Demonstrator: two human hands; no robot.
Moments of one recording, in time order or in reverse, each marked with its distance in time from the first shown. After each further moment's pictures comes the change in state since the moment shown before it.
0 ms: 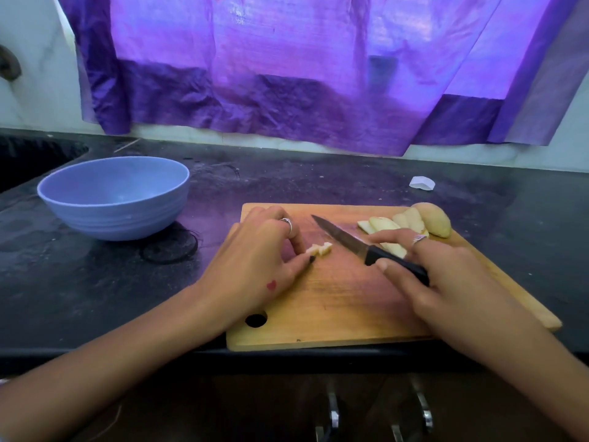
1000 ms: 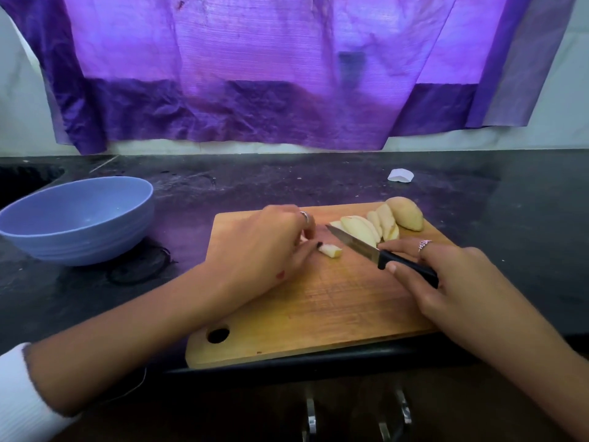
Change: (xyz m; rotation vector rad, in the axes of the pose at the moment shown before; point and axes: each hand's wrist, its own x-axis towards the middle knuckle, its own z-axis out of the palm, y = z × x) left_hand 0.040 0.030 0.014 0.248 -0.072 0.198; right_hand -0.013 0.035 -0.017 -0.055 0.058 0.132
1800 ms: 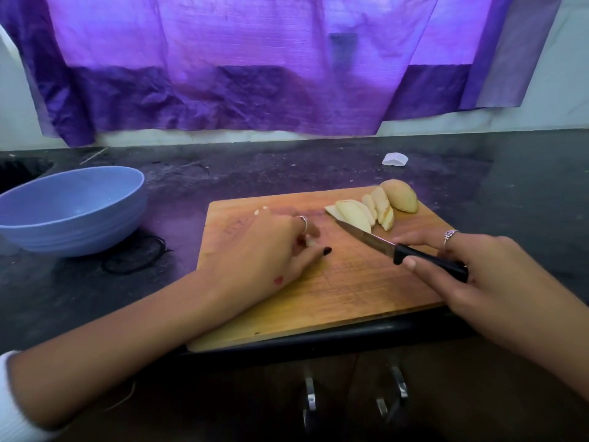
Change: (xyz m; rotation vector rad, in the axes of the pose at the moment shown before) left_hand -0.018 0.015 0.001 -0.126 -0.024 -0.009; right_hand -0.023 0.002 -0.016 0.034 -0.032 0.058
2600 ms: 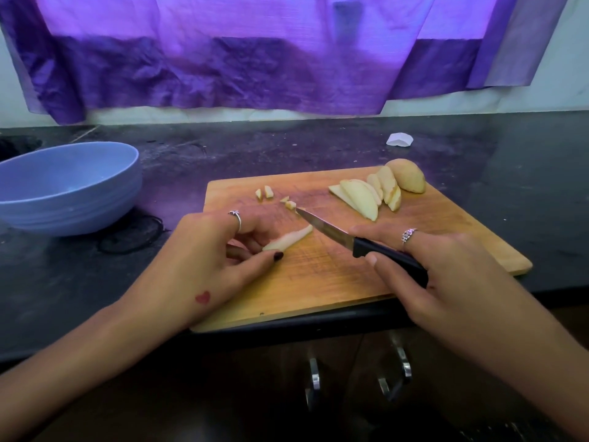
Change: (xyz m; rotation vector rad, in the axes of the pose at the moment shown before) left_hand -0.053 -0.018 -0.022 -0.350 0.062 -0.195; right_hand -0.006 -0.023 0.029 0.063 -0.014 -0.192
